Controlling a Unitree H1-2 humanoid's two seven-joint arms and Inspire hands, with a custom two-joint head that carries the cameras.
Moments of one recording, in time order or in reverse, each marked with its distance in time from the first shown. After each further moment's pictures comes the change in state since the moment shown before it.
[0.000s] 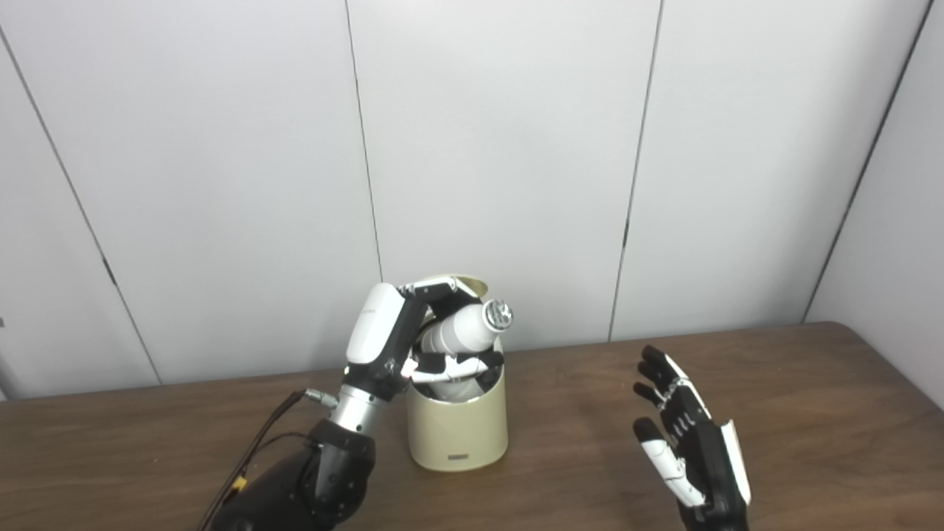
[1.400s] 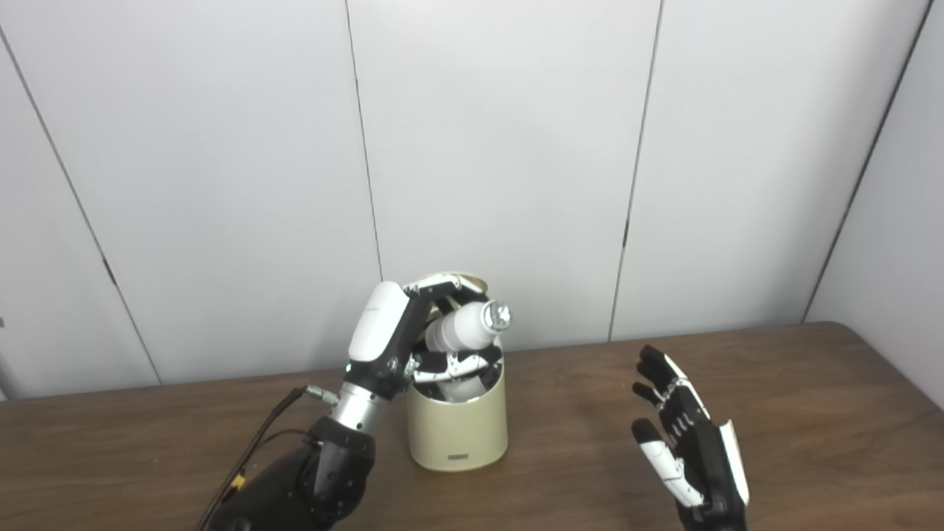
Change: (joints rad) left arm 0.001 0.002 0.011 -0.014 0.012 0.000 -0.029; right arm 0.000 -0.002 0.011 -0.001 0.001 0.001 -0.010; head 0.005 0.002
